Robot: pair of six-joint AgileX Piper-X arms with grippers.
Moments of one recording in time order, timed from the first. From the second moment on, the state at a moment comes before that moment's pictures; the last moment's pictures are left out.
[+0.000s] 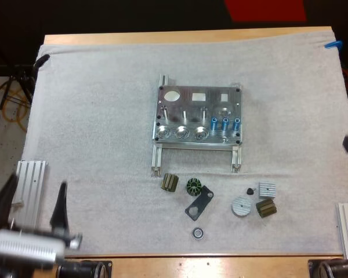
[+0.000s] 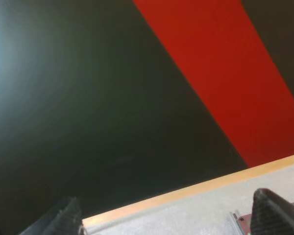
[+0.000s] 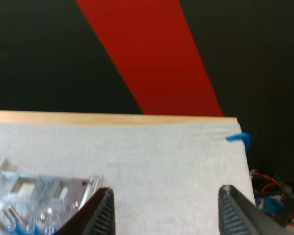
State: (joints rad) left arm -0.04 0.20 -1.07 0.97 0.09 -1.56; right arm 0.12 0.73 -1.31 1.04 0.05 -1.87
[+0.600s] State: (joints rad) left arm -0.03 -0.02 -1.08 1.45 0.09 -1.60; right arm 0.12 0.12 -0.96 1.02 0.05 -1.86
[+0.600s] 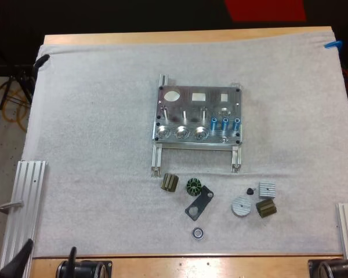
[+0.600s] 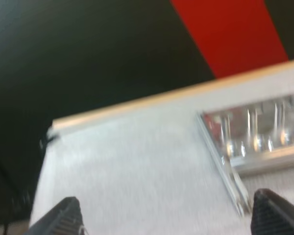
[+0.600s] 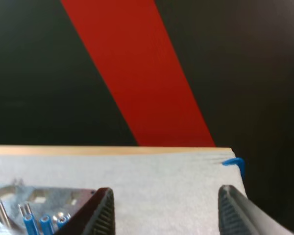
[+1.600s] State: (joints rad) left arm -0.03 -0.01 -0.58 1.22 0.09 -1.59; right arm 0.12 -0.01 -0.58 1.03 0.05 -1.79
